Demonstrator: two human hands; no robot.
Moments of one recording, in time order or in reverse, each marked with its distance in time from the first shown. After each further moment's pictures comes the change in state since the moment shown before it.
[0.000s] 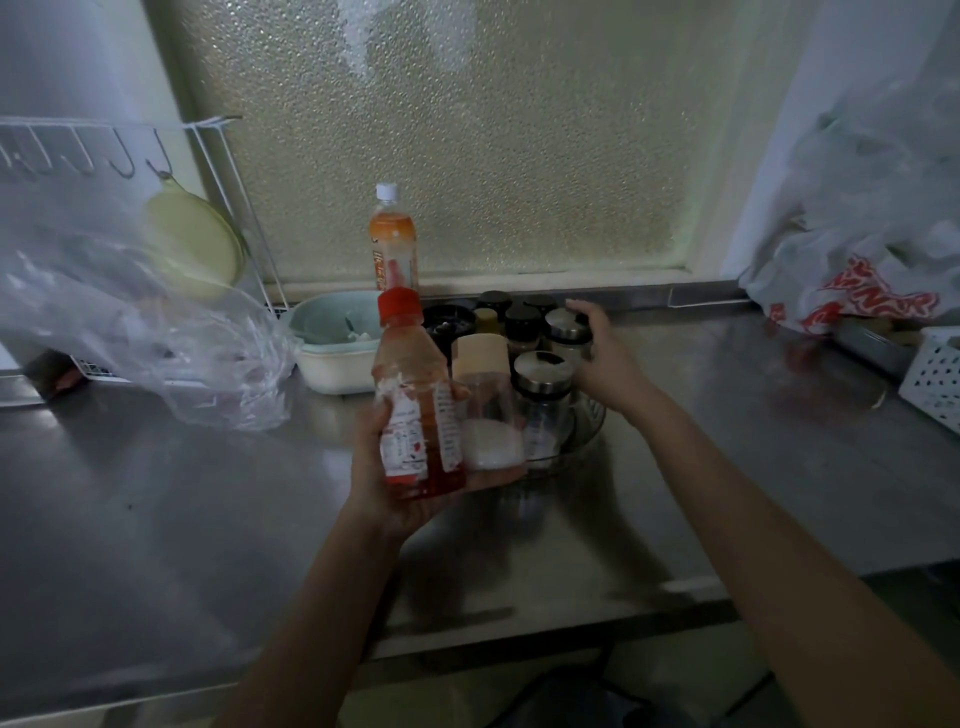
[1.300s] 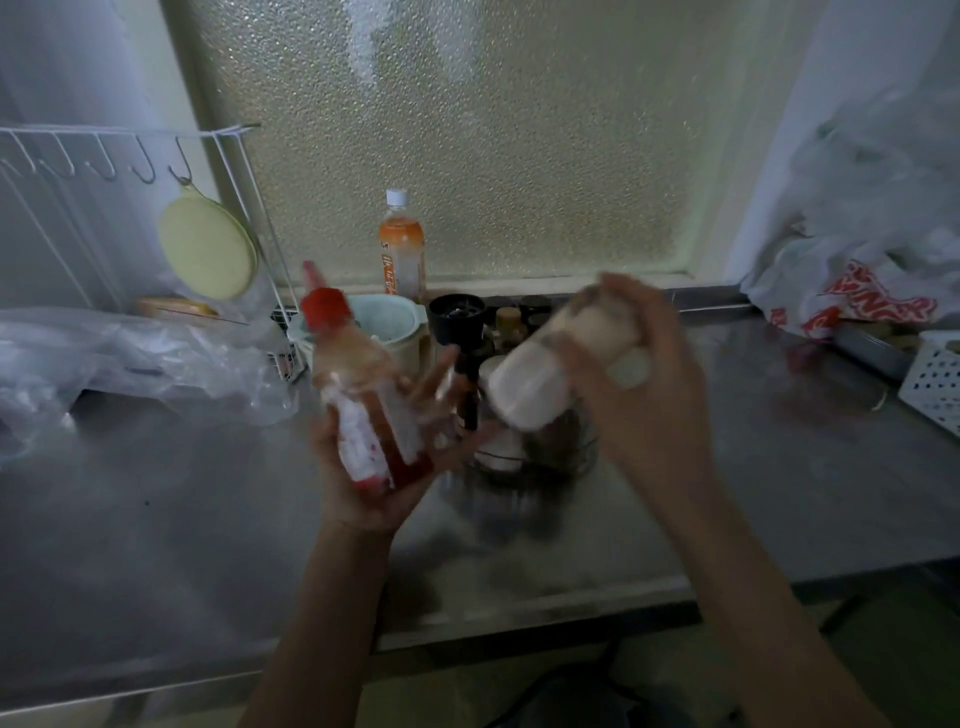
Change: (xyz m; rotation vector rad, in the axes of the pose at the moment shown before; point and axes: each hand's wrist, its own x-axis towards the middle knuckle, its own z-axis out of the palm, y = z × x) left_hand -0.011 0.008 -0.020 -0.115 -0.263 0.290; right_hand -0.114 -0.094 -0.001 0.175 0.429 -0.287
